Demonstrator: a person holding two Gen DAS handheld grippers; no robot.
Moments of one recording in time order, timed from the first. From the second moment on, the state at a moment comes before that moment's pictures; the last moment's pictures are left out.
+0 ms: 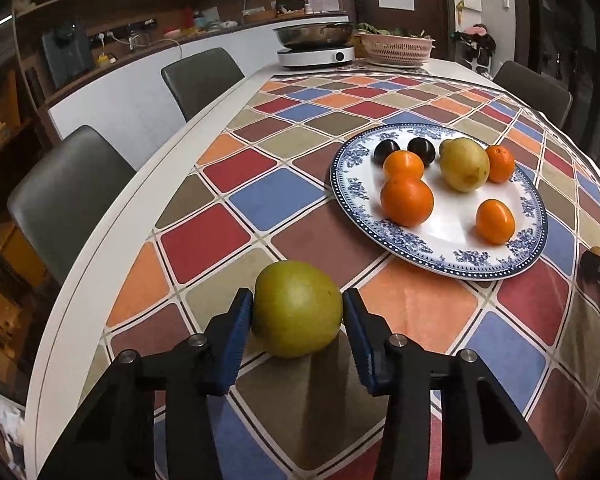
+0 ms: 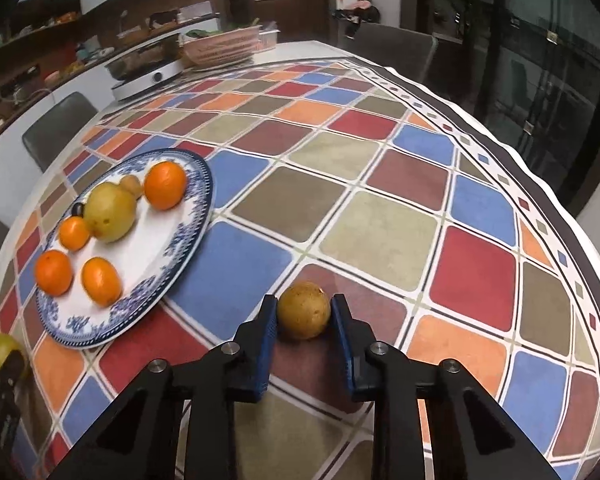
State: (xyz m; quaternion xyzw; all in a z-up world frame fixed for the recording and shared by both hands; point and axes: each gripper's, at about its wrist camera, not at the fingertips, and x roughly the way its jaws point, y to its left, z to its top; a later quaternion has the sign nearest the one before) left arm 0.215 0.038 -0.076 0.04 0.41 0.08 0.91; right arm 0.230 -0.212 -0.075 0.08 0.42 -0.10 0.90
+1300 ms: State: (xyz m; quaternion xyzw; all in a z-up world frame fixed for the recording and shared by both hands) left arm 0.165 0.006 0.016 0.04 0.32 -0.06 0.94; right arm 0.172 -0.184 0.024 0.04 0.32 0.10 0.94
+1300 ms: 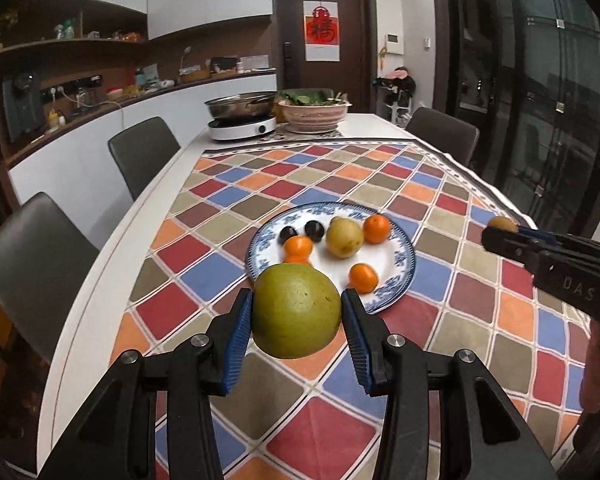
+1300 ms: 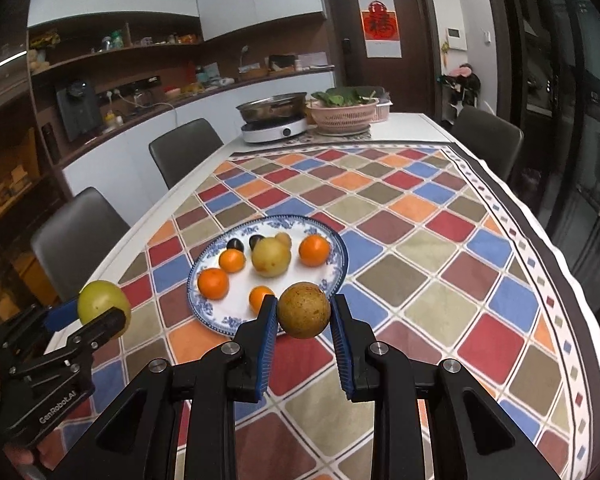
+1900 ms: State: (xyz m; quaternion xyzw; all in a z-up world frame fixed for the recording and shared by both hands) left arm 0.219 -0.010 0.014 0.05 0.33 -0.10 0.94; right arm 0.217 -0.176 0.025 0.01 0.33 0.14 0.93
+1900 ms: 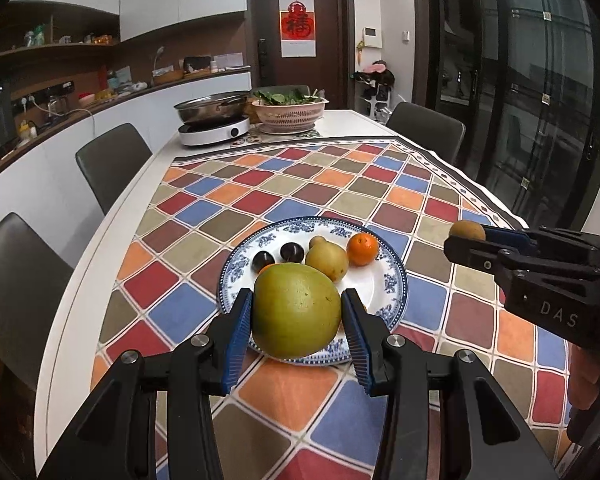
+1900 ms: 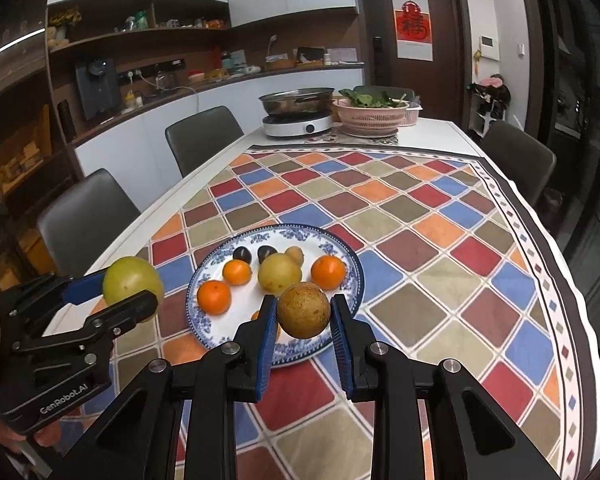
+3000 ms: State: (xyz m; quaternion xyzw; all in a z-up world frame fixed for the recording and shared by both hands) left arm 0.307 -0.027 -0.045 0.09 0.39 -0.18 0.90; right arm 0.319 -0.155 -0.048 0.01 0.43 0.22 0.88
